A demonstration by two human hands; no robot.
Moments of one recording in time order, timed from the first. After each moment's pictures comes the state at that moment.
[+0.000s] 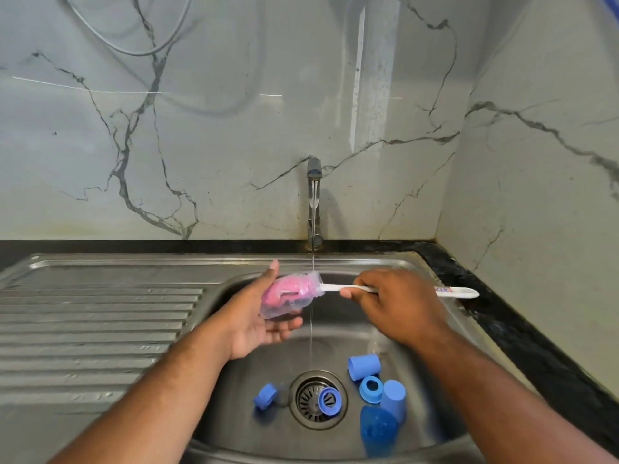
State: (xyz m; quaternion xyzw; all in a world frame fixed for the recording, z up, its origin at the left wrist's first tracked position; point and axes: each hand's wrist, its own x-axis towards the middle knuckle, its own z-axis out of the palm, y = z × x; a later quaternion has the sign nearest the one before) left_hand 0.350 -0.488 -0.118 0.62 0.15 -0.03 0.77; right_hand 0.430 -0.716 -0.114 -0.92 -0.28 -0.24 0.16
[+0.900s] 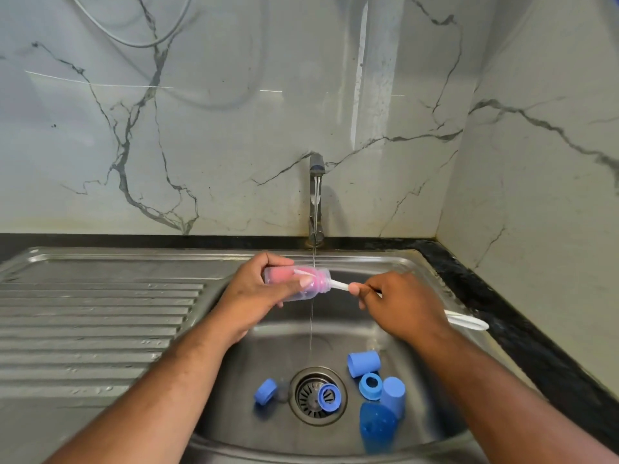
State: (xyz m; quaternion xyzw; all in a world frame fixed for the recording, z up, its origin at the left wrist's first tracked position) left_hand 0.361 -0.484 -0.118 0.76 0.03 0.17 0.63; right_hand 0.428 -0.713 -0.115 -0.96 -0.20 -0.11 0.17
